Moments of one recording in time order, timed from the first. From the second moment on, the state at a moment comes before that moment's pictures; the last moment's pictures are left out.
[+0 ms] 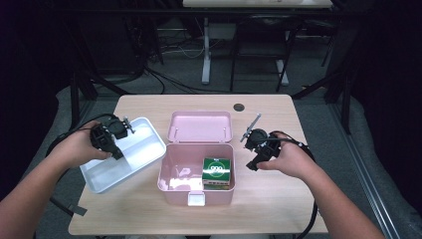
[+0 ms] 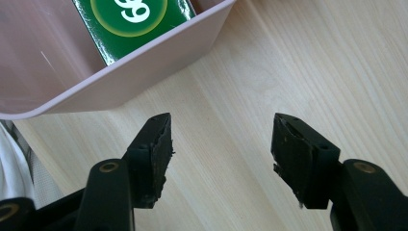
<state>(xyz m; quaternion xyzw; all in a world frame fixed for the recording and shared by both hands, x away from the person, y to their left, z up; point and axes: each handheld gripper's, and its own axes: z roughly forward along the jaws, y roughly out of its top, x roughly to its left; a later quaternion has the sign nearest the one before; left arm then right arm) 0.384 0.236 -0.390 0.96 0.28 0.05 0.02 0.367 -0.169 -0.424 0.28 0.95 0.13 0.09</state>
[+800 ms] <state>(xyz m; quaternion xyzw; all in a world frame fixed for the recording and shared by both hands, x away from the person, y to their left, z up) 0.394 0.137 -0.398 0.99 0.16 0.05 0.01 0.366 -0.174 -0.421 0.28 0.95 0.13 0.09</state>
